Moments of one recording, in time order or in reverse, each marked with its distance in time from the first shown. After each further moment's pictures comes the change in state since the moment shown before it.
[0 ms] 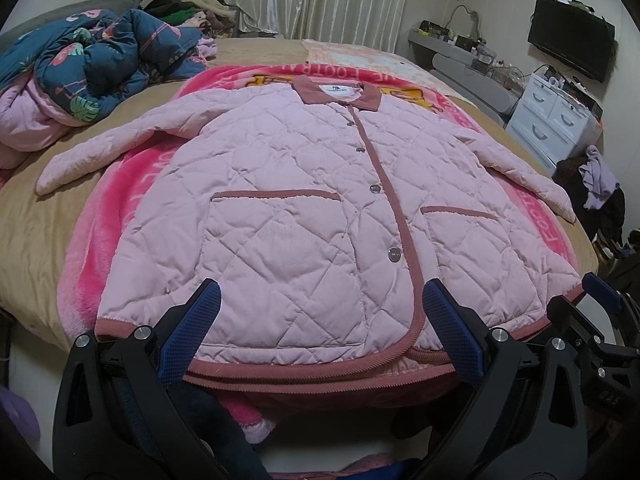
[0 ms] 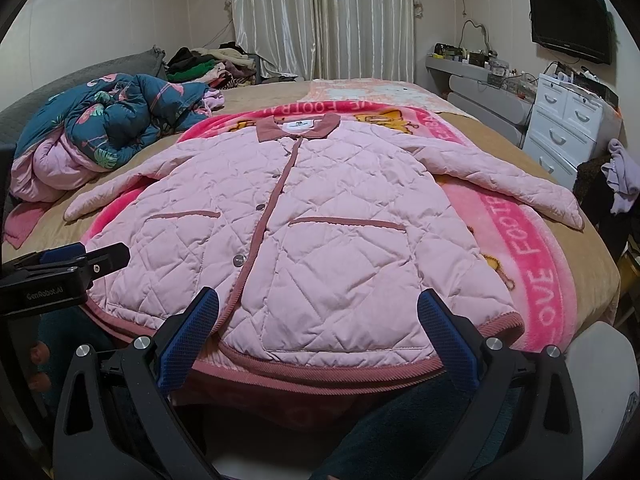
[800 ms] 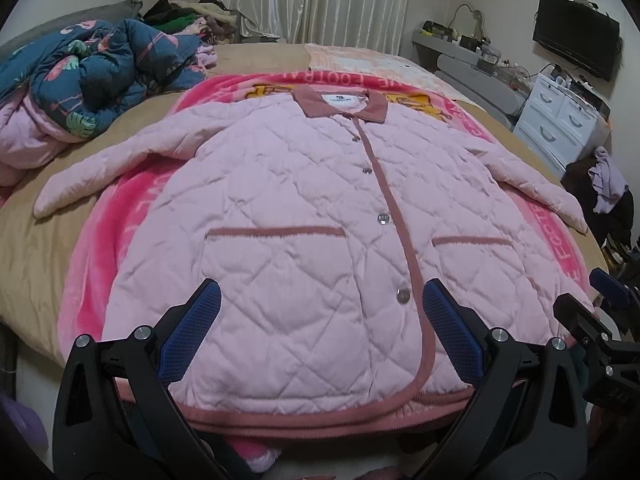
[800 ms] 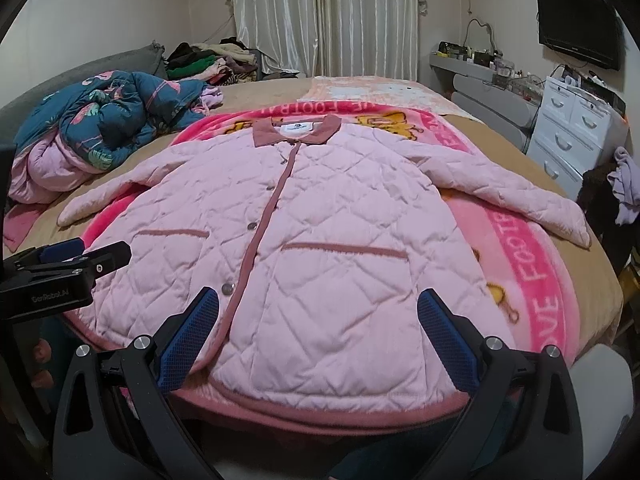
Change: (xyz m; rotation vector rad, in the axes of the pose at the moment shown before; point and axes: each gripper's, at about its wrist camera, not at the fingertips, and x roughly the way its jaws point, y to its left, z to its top) left arm 0.024 -0.005 0.037 0.023 -0.013 0.031; right arm 0.032 -0.005 0.041 -0.011 0.023 0.004
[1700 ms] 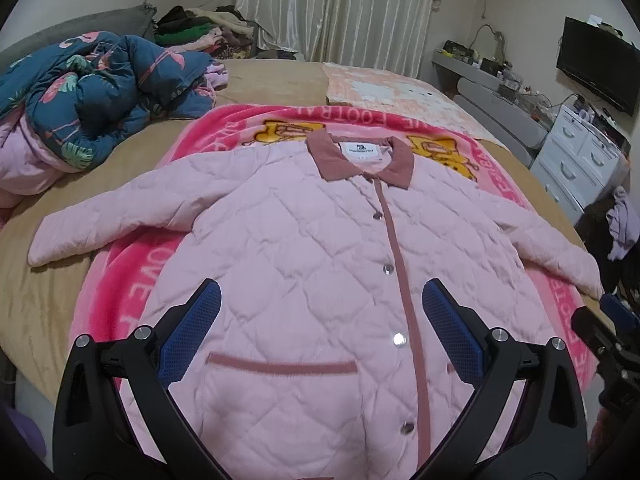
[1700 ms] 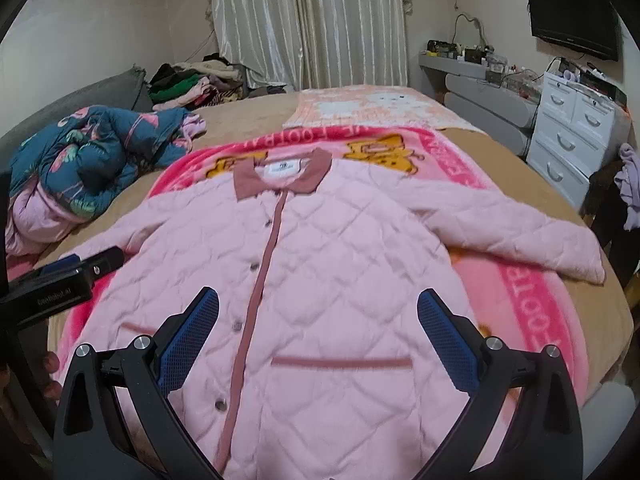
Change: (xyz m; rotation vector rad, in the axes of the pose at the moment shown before) left arm 0.047 0.010 0.113 -0.058 -0.047 0.041; right arm 0.054 -0.023 0.113 0.079 -0.031 -0.007
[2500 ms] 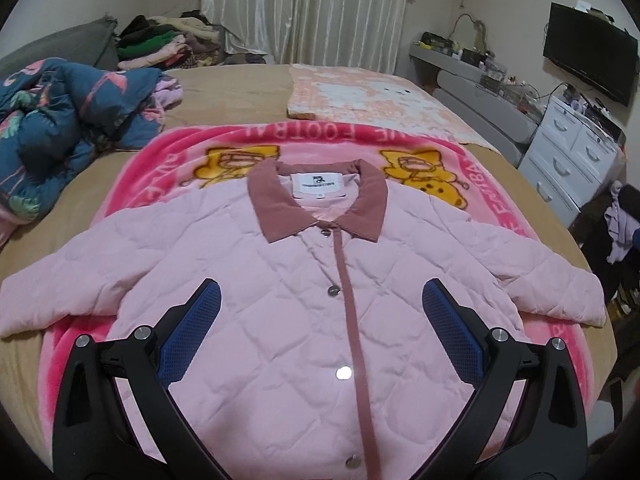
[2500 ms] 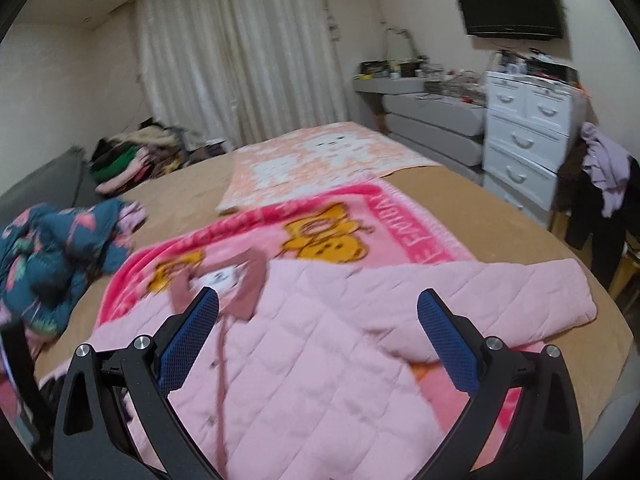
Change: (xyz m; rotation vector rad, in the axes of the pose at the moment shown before) left arm 0.100 -0.066 0.085 0.081 0.010 -0.058; right arm 0.062 -0.088 0.136 0.235 -0.138 -0.165
